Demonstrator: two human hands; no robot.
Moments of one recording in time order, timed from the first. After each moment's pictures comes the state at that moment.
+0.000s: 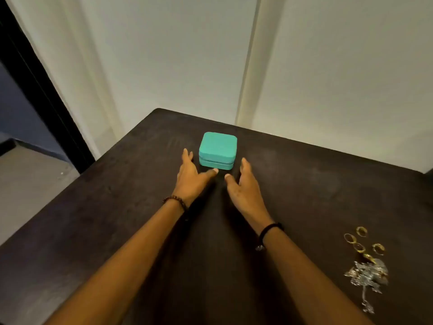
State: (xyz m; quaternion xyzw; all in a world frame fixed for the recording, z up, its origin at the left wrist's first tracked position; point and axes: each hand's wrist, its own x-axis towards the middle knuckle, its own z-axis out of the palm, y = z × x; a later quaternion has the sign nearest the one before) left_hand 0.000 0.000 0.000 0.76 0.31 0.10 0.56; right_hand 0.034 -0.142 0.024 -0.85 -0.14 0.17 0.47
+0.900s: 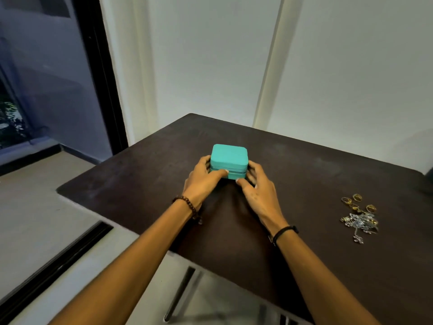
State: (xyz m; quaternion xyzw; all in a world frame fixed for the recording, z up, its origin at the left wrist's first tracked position) left_hand -0.147 -0.061 -0.007 0.75 0.28 0.21 0.56; right_hand -0.076 -0.208 -0.018 -0.78 -0.29 0.05 0.55
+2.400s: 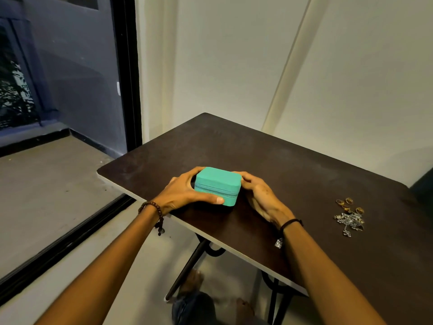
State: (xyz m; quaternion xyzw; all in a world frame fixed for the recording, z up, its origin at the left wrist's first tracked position) left_hand -0.270 -0.013 -0.015 0.81 0.11 0.10 0.56; right_hand -0.121 -0.198 -0.001 -0.67 -0.28 0.32 0.61
